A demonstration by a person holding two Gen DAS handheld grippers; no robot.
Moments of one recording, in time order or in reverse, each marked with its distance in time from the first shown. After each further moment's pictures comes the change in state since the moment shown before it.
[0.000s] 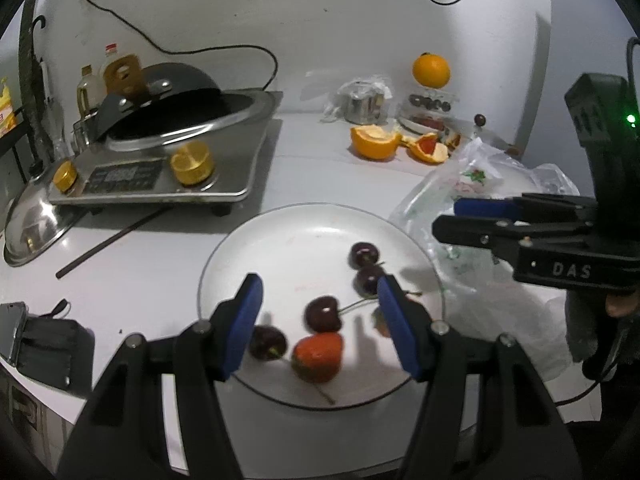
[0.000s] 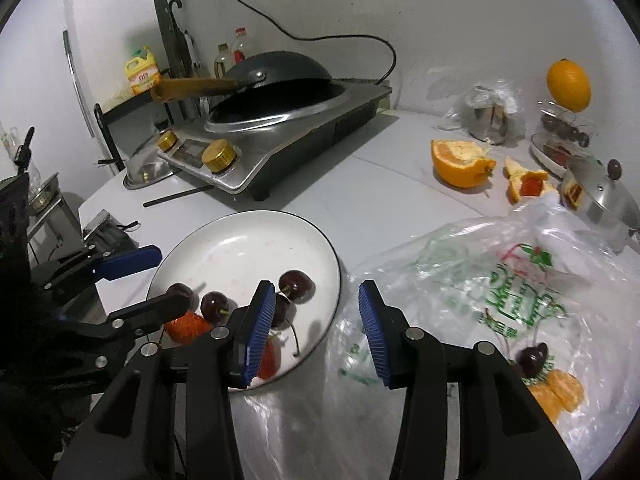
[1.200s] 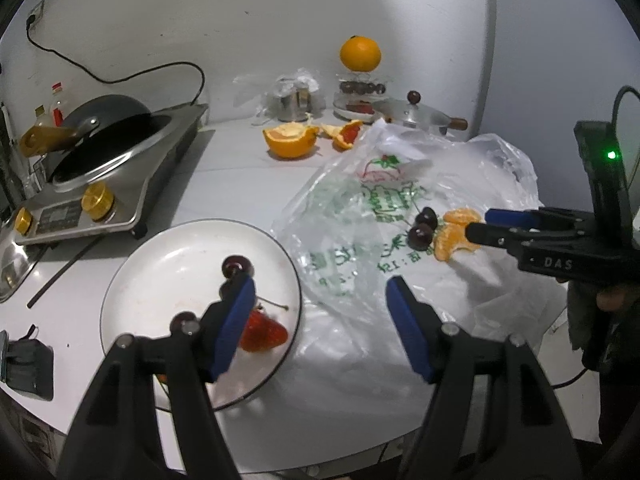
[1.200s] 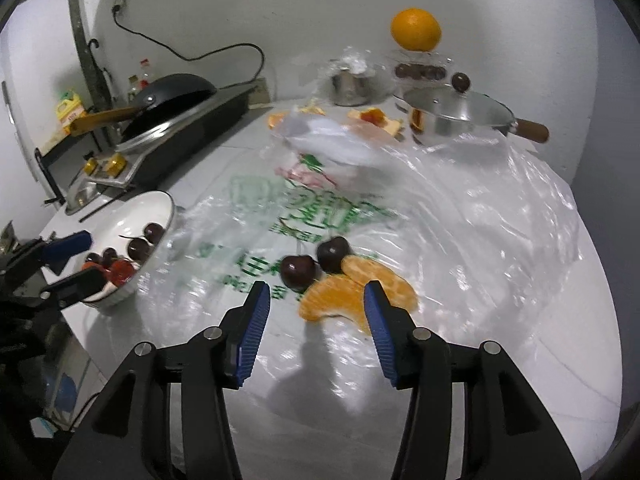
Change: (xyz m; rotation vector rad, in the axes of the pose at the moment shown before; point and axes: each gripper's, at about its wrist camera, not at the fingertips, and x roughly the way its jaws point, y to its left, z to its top) left arm 0.003 -0.104 0.008 0.121 0.025 -0.065; right arm -0.075 -0.117 -0.083 0.203 -0.013 -0.209
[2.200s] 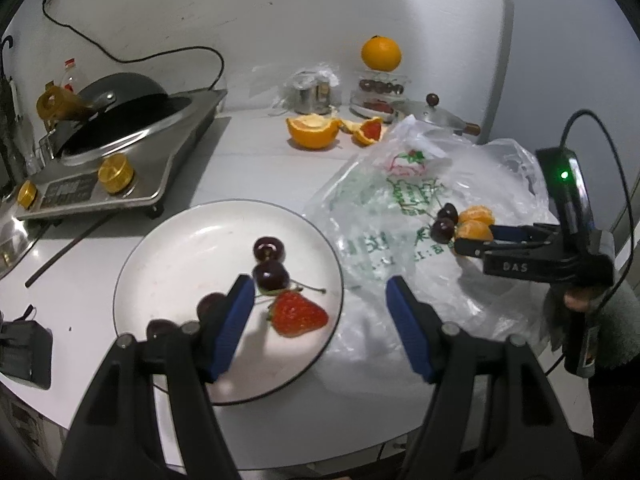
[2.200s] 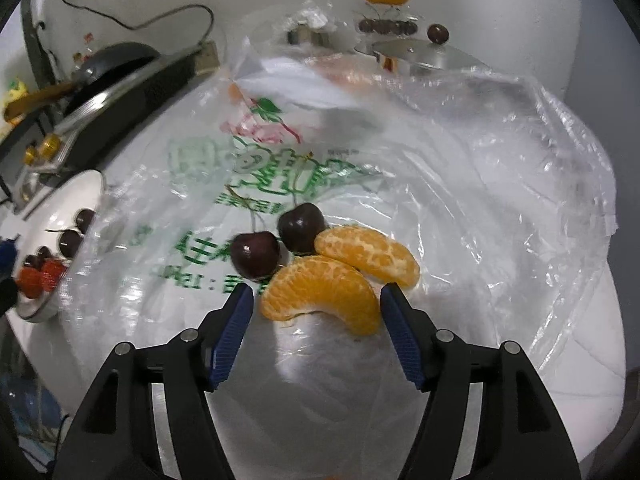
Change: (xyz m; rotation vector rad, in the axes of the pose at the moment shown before) left arm -0.002 0.038 -0.014 -0.067 0.004 -0.009; right arm 0.056 0.004 -0.001 0.058 0.128 -0.185
